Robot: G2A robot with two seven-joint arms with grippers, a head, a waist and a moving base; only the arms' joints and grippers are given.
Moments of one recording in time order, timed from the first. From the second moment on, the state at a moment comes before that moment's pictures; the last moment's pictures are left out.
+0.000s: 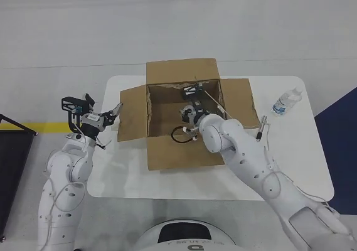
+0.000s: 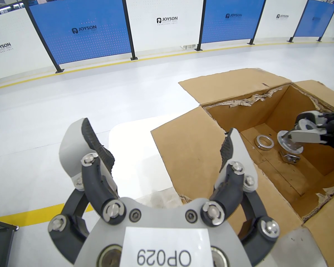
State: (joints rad) left arm 1.55 -1.32 -1.64 -1.68 1.32 -0.32 0.00; right arm -0.98 -1.30 0.79 -1.48 -0.97 0.34 0.72
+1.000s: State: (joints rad) left arm 1.55 -1.32 -1.64 -1.68 1.32 -0.32 0.00; right arm -0.95 -1.35 0.82 -1.41 -0.94 0.32 0.76
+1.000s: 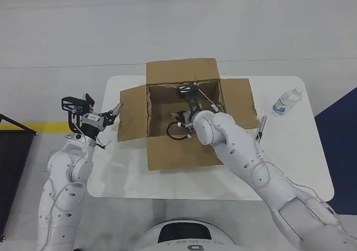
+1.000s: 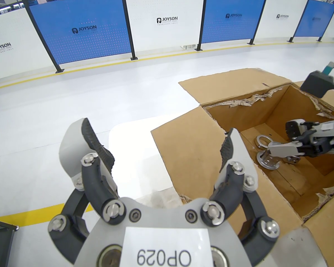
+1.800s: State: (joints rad) left arm 1.55 -1.32 -1.64 -1.68 1.32 -0.32 0.00; right arm -1.75 -1.21 1.87 -2.02 -0.58 0.13 0.46
